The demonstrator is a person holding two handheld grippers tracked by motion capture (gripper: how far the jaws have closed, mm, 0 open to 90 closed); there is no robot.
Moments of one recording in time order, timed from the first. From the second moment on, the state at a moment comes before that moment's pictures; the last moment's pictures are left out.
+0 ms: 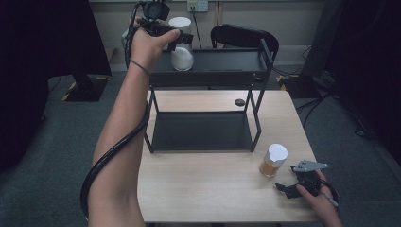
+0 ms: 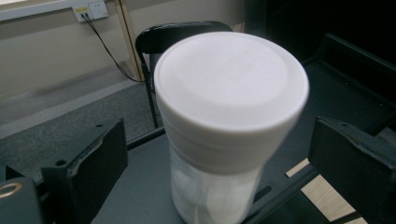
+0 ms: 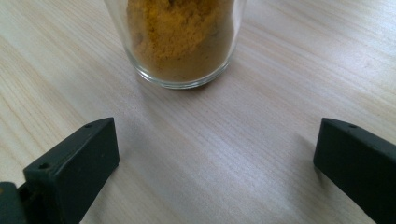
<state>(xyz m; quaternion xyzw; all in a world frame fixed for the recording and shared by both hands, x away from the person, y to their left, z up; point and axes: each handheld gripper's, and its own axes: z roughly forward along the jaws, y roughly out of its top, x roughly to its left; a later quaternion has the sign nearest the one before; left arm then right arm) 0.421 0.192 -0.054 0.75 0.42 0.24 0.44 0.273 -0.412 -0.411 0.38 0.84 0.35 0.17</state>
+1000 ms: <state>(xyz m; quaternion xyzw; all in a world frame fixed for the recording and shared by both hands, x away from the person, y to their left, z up) 0.372 0.222 -0.112 0.76 0.39 0.21 0.47 0.273 -0.412 -0.411 0.38 0.84 0.35 0.17</state>
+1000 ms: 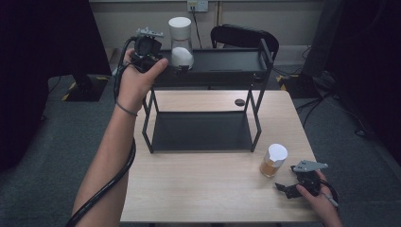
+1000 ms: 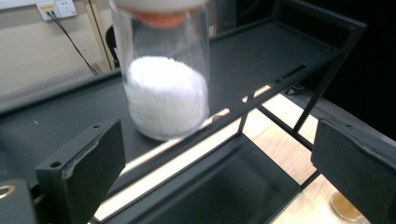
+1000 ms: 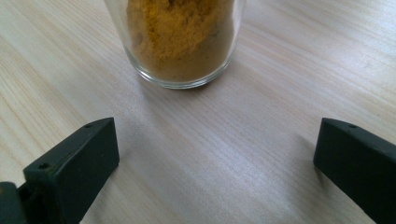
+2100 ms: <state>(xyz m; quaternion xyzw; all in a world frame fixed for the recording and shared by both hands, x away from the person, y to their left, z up) 0.358 0.234 -0.208 0.77 0.37 0.17 0.49 0.273 -0.412 -0.411 0.38 0.84 0.35 0.17</state>
